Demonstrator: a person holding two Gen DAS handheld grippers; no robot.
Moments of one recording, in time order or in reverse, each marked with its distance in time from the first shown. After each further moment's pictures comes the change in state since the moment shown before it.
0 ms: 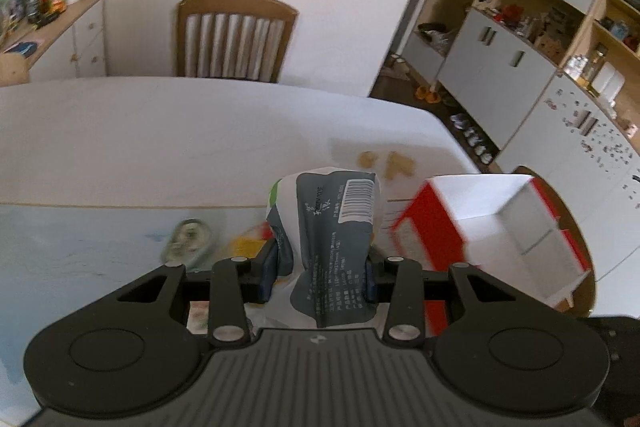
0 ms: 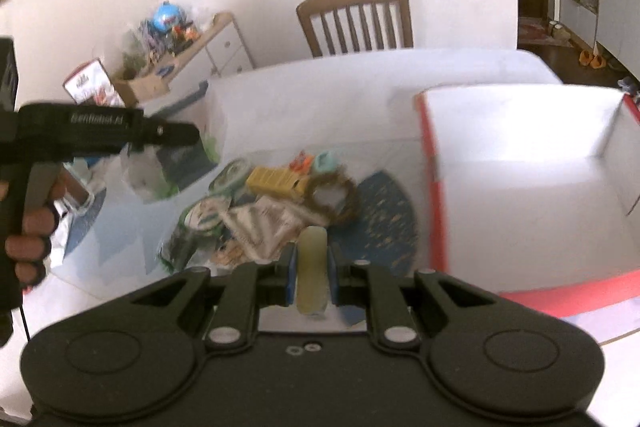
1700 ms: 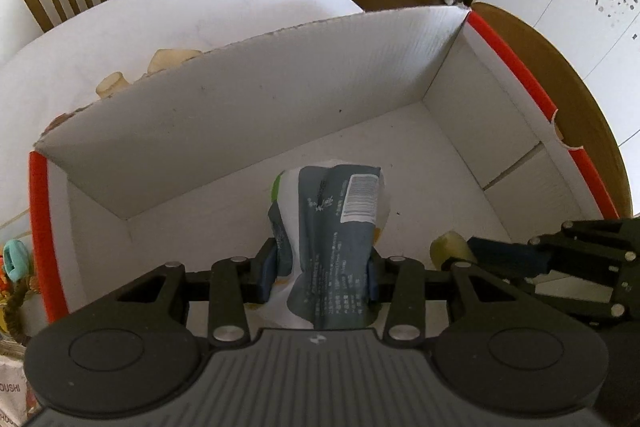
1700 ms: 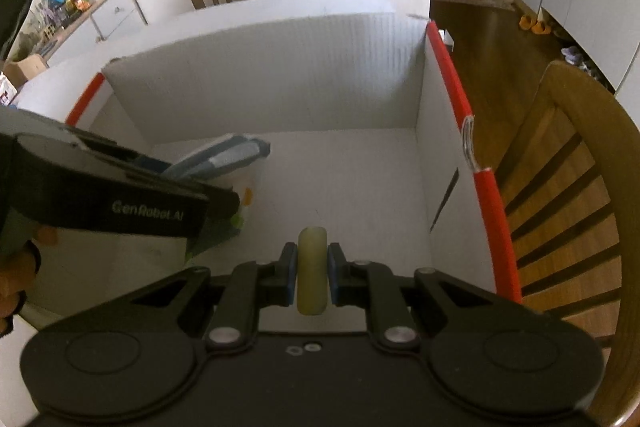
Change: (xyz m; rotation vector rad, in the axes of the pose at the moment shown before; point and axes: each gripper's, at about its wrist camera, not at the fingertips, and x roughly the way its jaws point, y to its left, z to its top) left arm 0.250 -0.254 -0.024 0.263 0.388 0.036; right arm 0.042 -0.234 0.009 -0.002 0.188 -0.171
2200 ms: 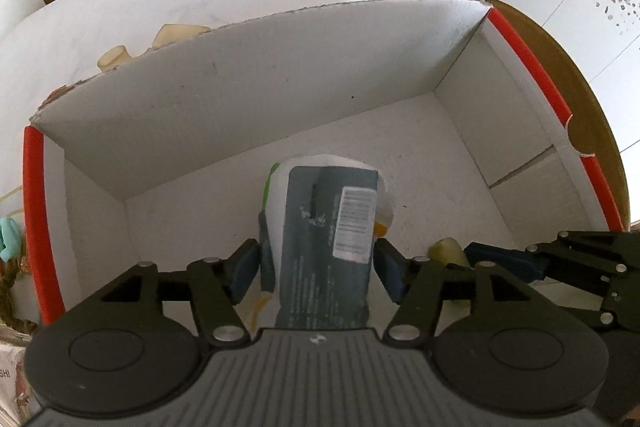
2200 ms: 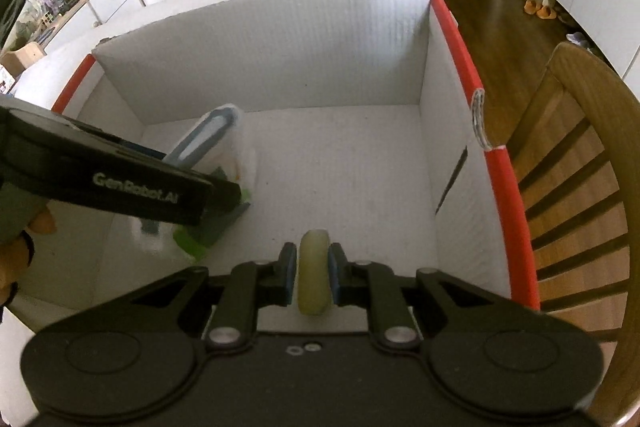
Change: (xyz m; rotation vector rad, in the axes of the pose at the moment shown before) left arm 0.006 0.009 0.000 -0.059 0.043 -0.023; right arm 0.005 -0.003 -0.004 0.006 0.039 0.014
